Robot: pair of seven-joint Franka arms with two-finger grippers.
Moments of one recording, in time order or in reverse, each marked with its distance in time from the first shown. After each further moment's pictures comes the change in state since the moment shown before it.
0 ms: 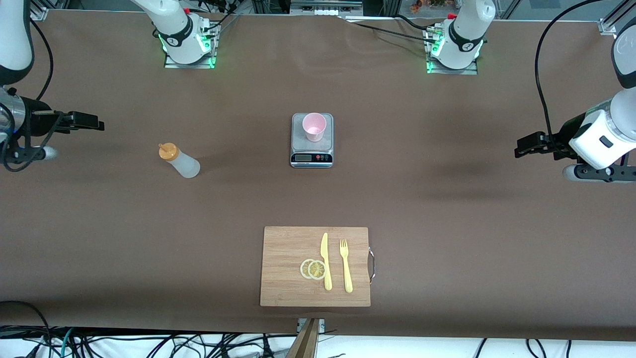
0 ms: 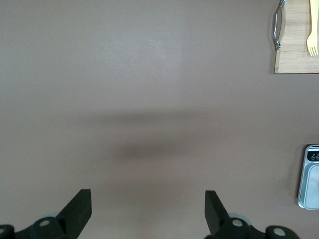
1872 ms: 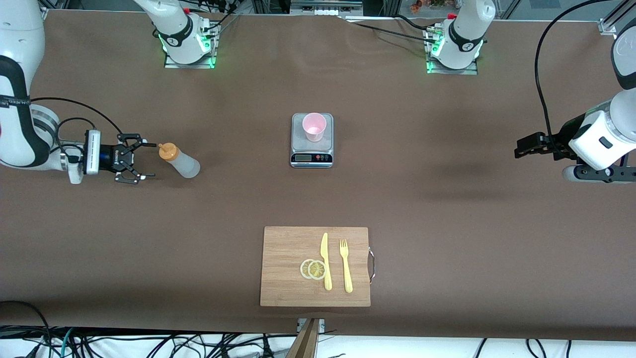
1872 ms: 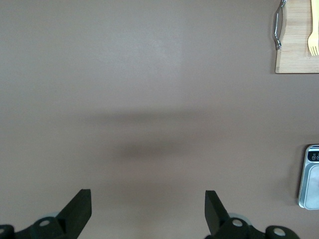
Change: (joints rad) left arm 0.000 0.002 0.001 0.000 0.000 0.000 0.000; right arm -0.244 0.414 -0.023 -0.271 0.937 0.031 -2.127
